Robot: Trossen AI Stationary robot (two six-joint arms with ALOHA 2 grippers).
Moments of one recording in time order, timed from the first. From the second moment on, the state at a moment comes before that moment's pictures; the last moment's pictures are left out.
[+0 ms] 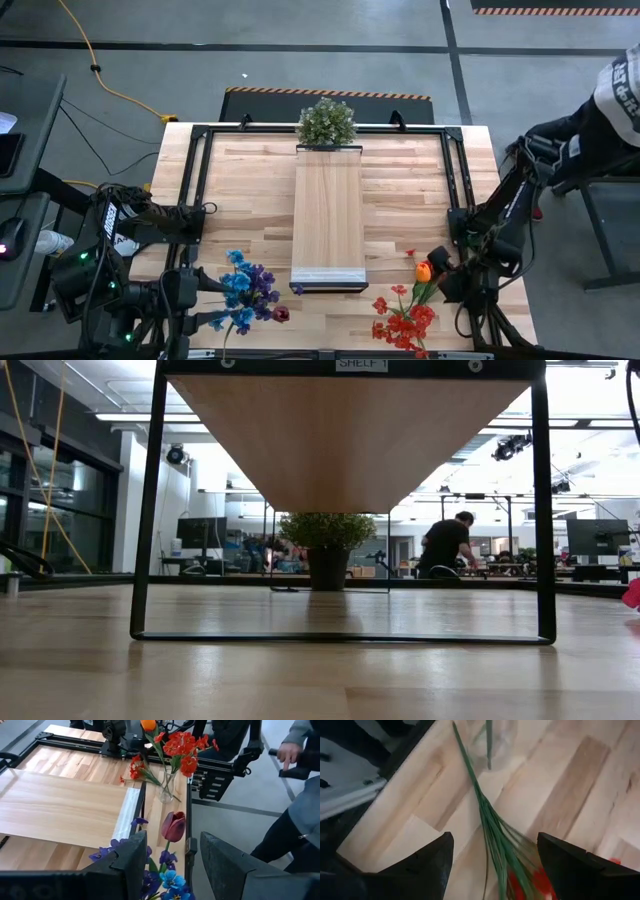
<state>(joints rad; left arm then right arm) -1.11 1.74 2.31 -1.52 -0.88 -1.00 1.10 1.09 0.66 -0.64 0.22 0.49</state>
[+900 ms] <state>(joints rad) -1.11 1.74 2.31 -1.45 -0.89 -1.00 1.01 1.39 0.65 -0.40 0.11 0.28</state>
